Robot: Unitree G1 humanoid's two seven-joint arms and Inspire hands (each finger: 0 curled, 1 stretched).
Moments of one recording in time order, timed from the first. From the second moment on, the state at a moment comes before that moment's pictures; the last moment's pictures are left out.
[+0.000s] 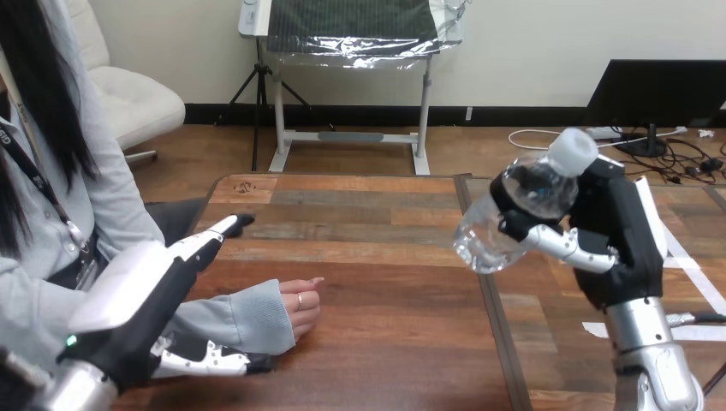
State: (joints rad) left arm 0.18 0.46 0.16 0.00 0.52 -0.48 -0.18; right arm -0.43 -0.16 -0.36 1.02 0.32 -0.95 0.64
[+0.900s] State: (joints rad) left arm 0.07 0.59 0.05 0.04 0.60 -0.42 -0.23; right arm -0.36 -0.16 -0.31 0.86 0.37 -0.95 0.71
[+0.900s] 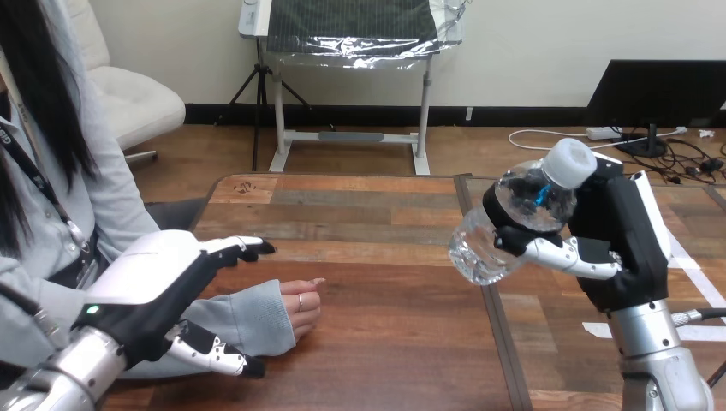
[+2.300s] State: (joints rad) left arm -0.15 0.65 -0.10 0.37 0.66 -0.46 -0.17; right arm -0.21 -0.15 -0.23 0.54 0.49 -0.88 0.80
